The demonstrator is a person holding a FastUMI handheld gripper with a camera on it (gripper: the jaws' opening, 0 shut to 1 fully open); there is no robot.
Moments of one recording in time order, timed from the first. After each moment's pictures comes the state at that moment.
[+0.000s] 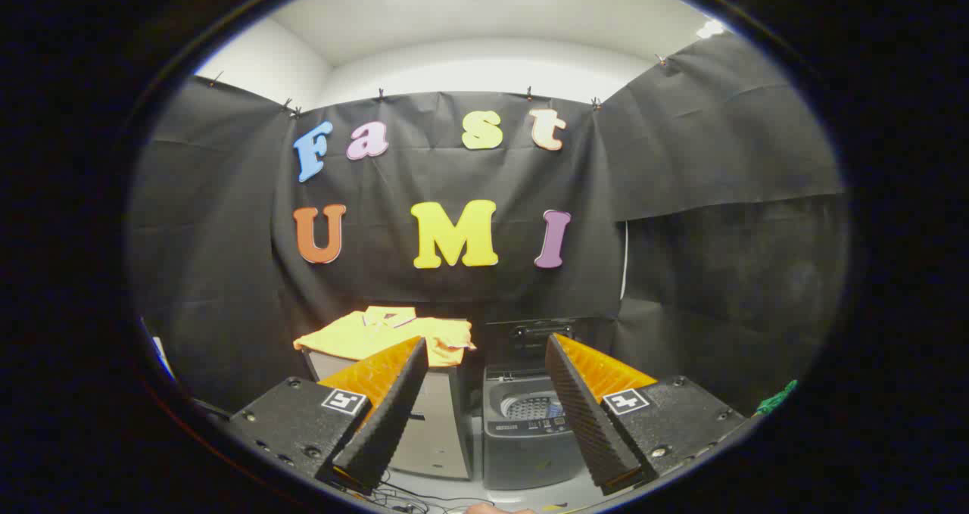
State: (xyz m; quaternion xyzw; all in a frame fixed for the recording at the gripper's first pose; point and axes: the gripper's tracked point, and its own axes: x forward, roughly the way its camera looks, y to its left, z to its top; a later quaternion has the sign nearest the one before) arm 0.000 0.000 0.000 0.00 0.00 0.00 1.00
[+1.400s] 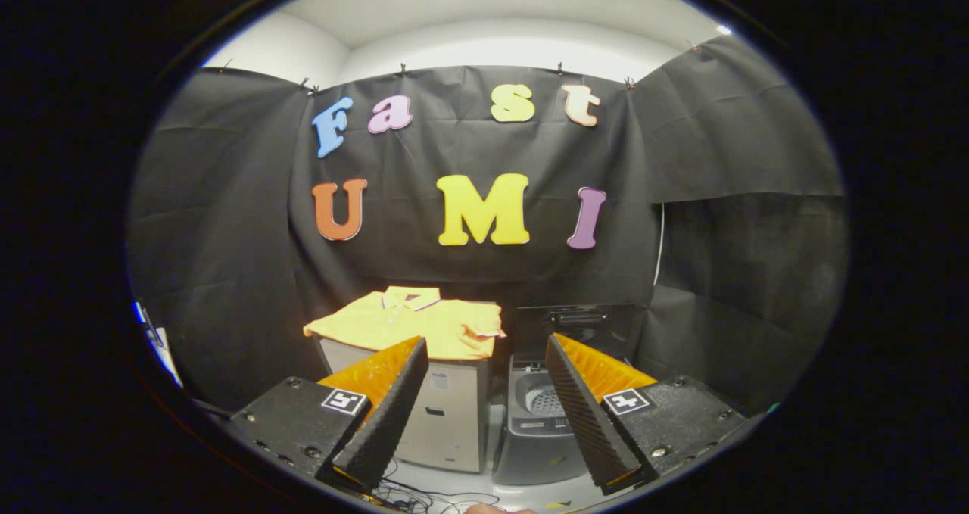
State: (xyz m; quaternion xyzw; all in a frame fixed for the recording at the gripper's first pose) arm 0.061 0.064 -0.019 -0.01 0.05 0.04 1.00
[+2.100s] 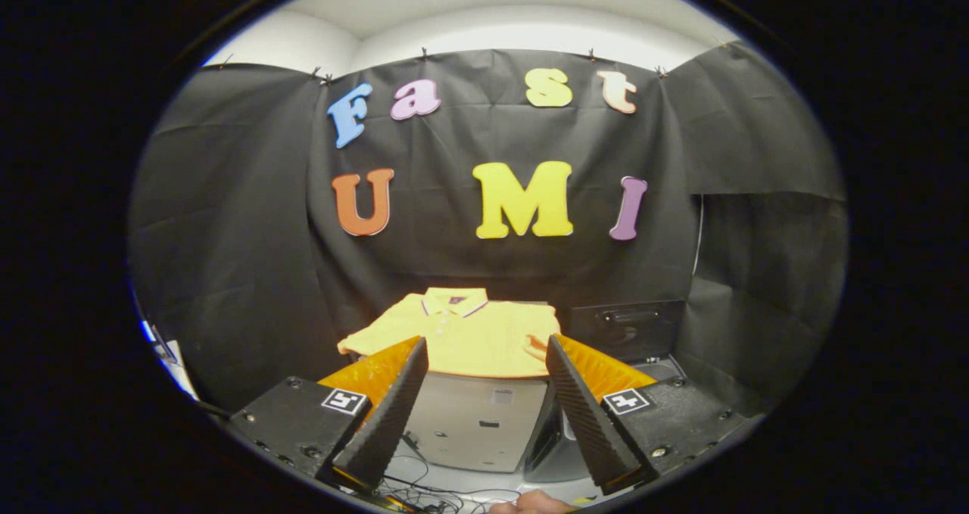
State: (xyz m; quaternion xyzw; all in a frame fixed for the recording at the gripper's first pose) arm 0.122 0.179 -0.008 -0.01 0.09 0.08 0.99
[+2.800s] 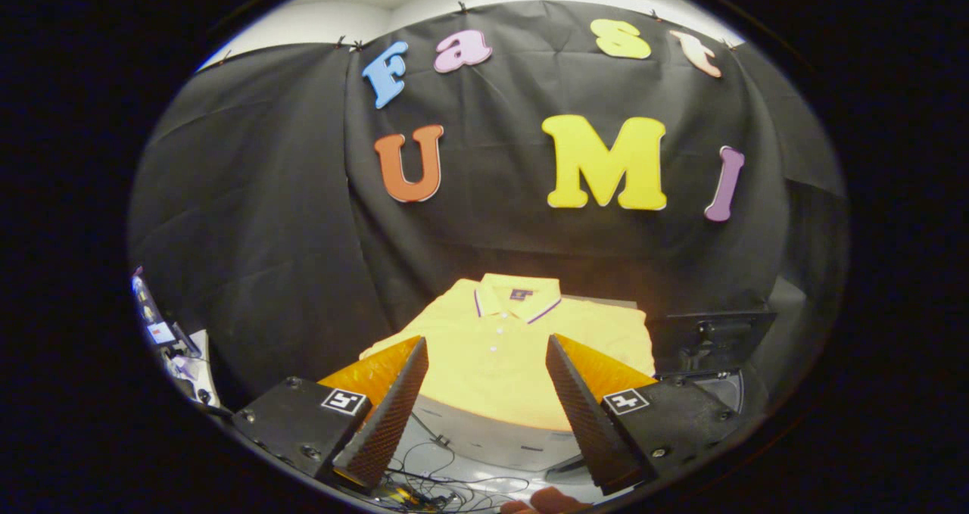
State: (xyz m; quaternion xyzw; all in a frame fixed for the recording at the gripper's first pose) arm 0.268 0.262 -0.034 -0.03 0.21 0.21 0.95
